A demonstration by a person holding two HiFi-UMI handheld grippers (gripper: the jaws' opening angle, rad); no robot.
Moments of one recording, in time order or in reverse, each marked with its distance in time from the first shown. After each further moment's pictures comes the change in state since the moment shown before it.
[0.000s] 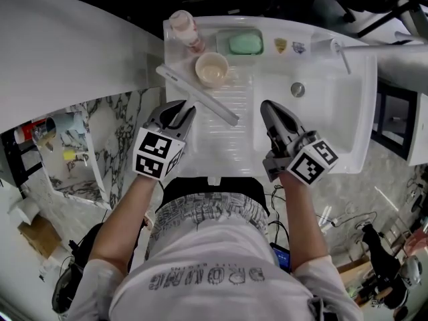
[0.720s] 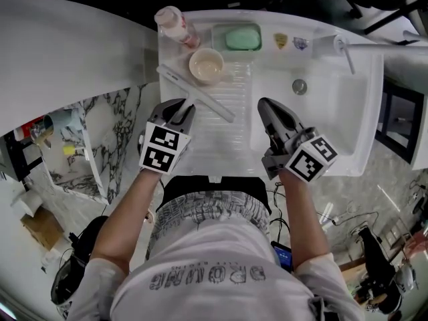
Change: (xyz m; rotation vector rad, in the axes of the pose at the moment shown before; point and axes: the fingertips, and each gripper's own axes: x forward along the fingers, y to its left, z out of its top) left arm 0.027 -0.001 -0.027 0.052 0.175 0.077; right arm 0.002 -0.020 -0.008 0.032 0.039 0.027
